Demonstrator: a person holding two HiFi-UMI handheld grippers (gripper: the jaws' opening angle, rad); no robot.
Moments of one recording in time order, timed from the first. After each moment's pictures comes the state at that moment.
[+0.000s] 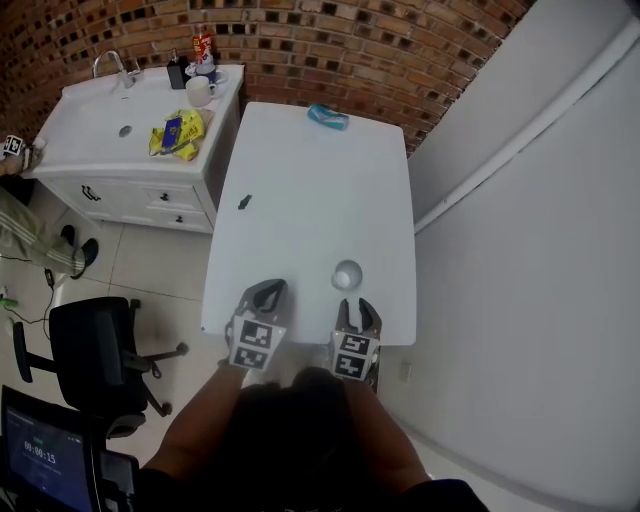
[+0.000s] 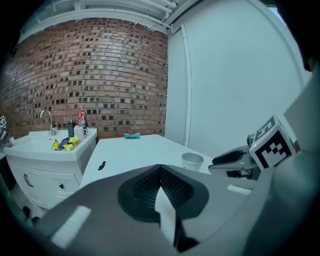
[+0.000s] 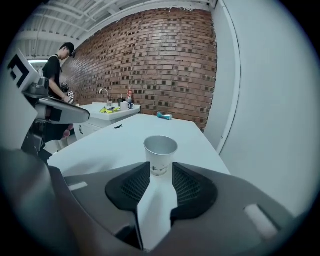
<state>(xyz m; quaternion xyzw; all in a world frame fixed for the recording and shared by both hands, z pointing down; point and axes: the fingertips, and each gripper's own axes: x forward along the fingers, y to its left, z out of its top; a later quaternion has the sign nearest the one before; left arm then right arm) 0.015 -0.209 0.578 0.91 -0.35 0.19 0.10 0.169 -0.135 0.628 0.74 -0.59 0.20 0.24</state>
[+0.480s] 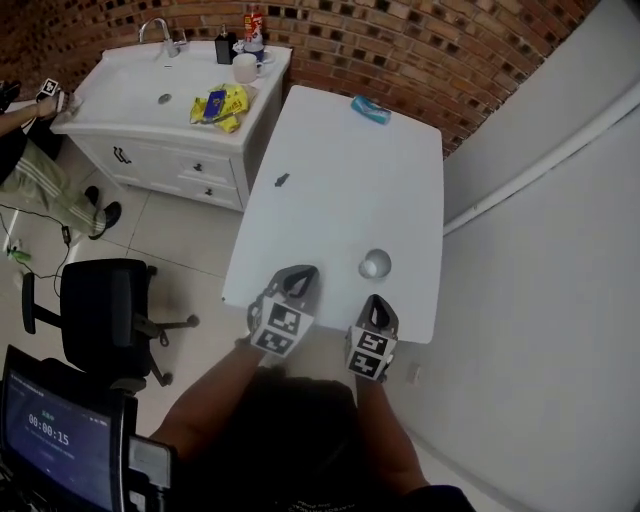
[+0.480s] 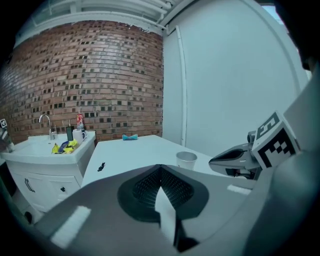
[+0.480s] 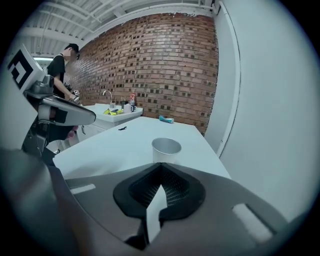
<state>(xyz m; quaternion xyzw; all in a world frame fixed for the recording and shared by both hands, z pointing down) 0.020 -0.196 0.571 0.92 -0.33 0.19 0.08 0.156 -0.126 0.613 0.74 -0.60 0.18 0.24</state>
